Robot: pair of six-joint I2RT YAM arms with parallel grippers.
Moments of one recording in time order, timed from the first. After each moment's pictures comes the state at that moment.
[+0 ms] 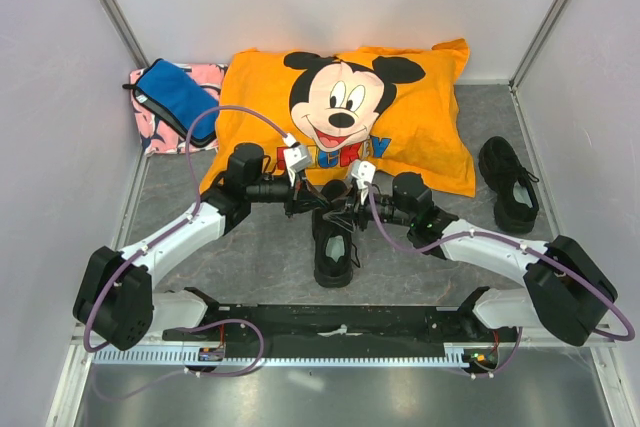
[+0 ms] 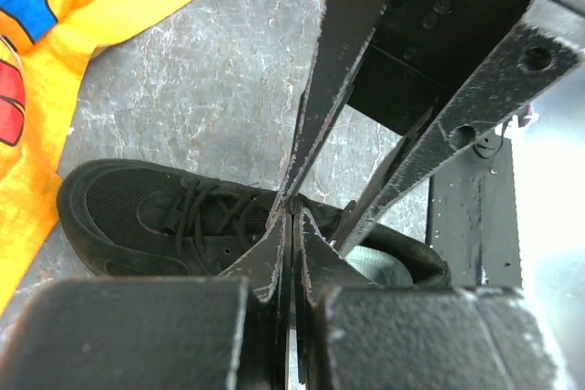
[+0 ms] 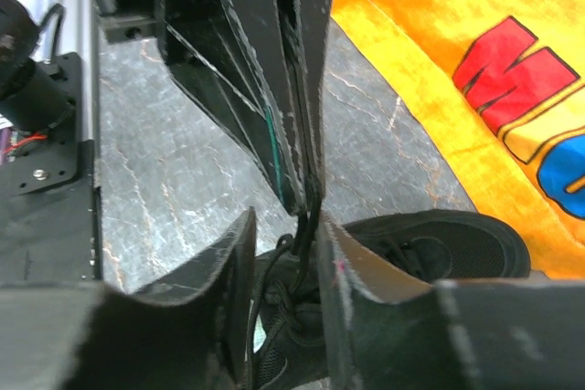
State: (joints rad) left arm -0.51 1.26 0.76 0.11 0.87 0.04; right arm 0.73 1.29 0.59 0.52 -0.54 0.00
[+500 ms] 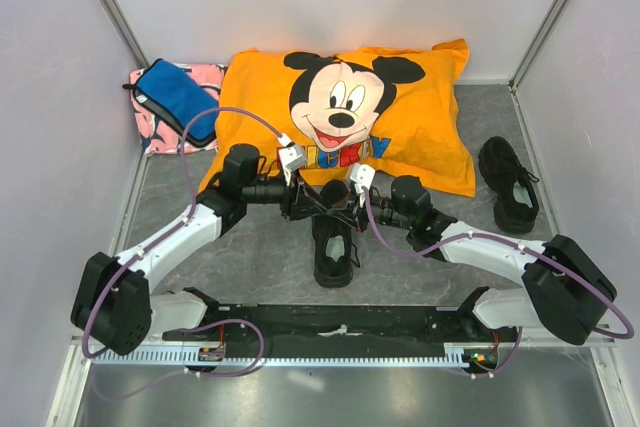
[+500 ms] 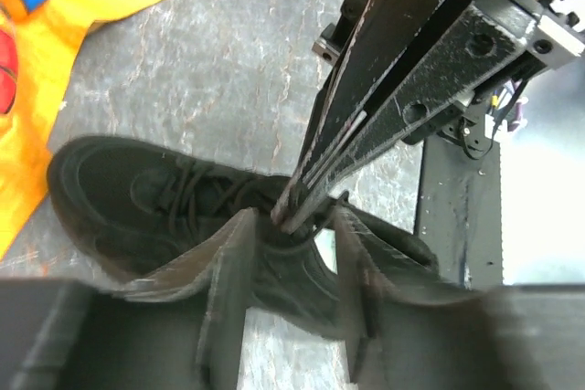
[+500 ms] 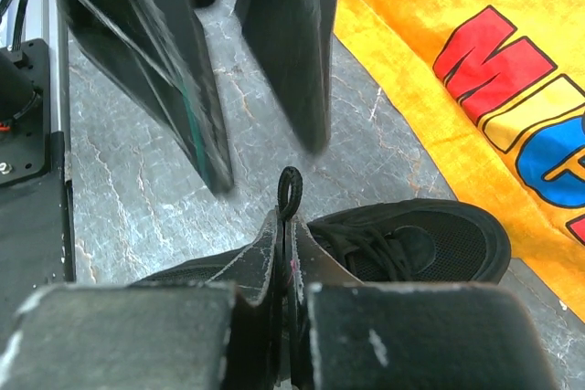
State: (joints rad) left arm -0.49 1.24 0.74 0.07 0.87 0.00; right arm 0.75 1.30 0.57 0.53 -0.47 -0.05
